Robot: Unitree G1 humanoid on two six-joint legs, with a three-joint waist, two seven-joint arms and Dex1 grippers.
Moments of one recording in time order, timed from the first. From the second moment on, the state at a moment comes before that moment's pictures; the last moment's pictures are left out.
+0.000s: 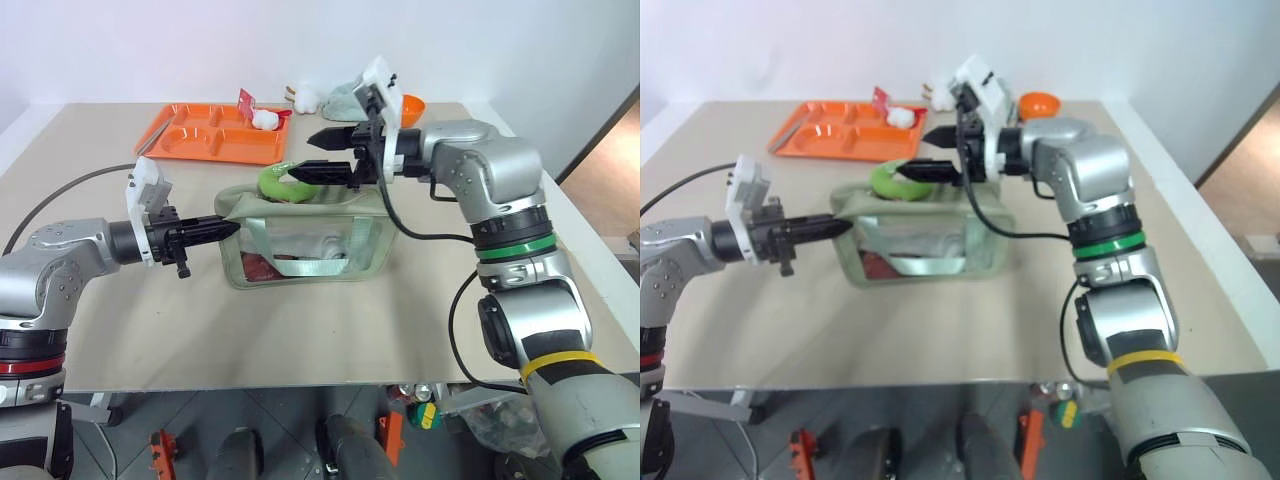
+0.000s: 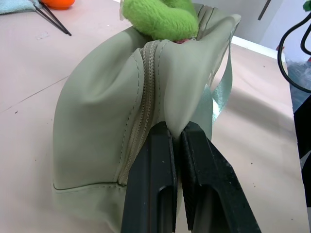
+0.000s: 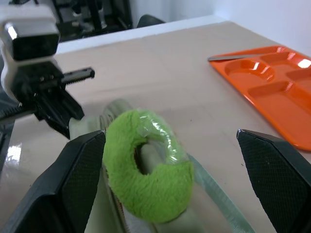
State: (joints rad) left arm -0.56 0.77 0.15 -0.06 -0.67 0.75 -1.07; right arm -1.24 -0.41 0.19 0.40 0.36 0.69 1.05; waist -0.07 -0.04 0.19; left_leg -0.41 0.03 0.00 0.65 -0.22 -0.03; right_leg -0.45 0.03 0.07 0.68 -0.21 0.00
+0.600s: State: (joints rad) left arm -0.53 0.78 0.17 -0.09 -0.67 0.75 -1.06; right arm -1.24 -0.37 0.20 0.47 0.27 0.55 1.11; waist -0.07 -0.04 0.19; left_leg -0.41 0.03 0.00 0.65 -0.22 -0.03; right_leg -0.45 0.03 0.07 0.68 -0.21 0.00
